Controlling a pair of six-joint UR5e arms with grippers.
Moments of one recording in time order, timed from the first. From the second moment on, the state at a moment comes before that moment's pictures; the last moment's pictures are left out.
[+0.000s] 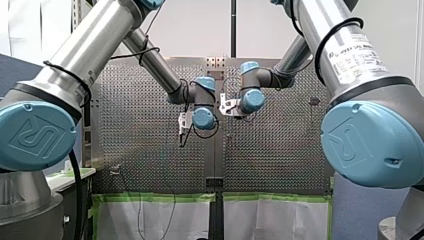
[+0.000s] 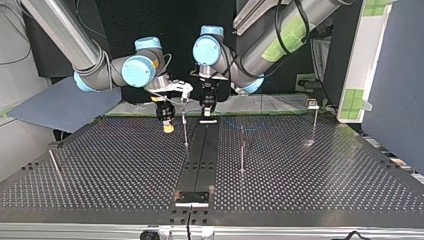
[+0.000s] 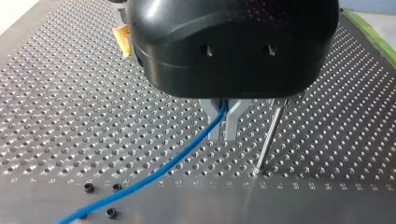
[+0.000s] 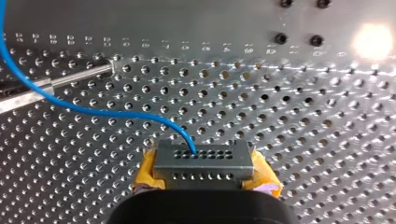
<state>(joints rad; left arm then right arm) -0.64 -2.11 -1.67 -2.57 -2.10 -1.57 2.17 -1.04 1.49 -0.29 1.66 1.57</state>
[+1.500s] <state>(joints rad) -0.67 -2.16 -1.70 -2.55 -2.12 -1.60 2.17 -1.12 1.78 -0.48 1.67 1.63</state>
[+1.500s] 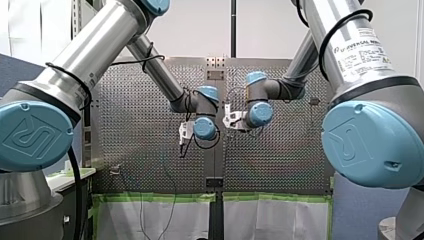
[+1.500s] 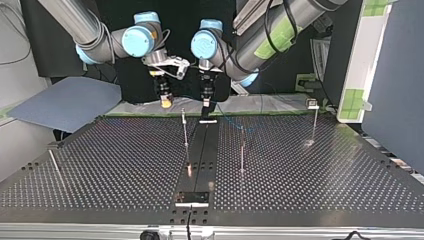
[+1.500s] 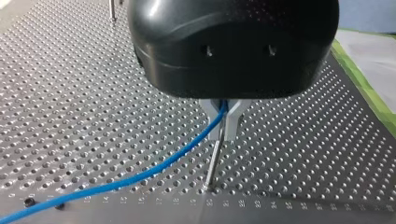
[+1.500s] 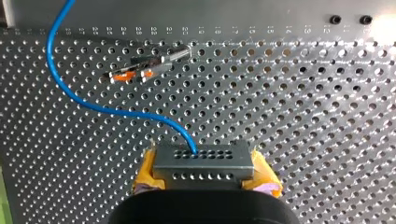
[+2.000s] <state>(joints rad) -0.67 -2.16 -1.70 -2.55 -2.10 -1.62 2.10 -1.07 1.80 -0.51 1.67 1.63</state>
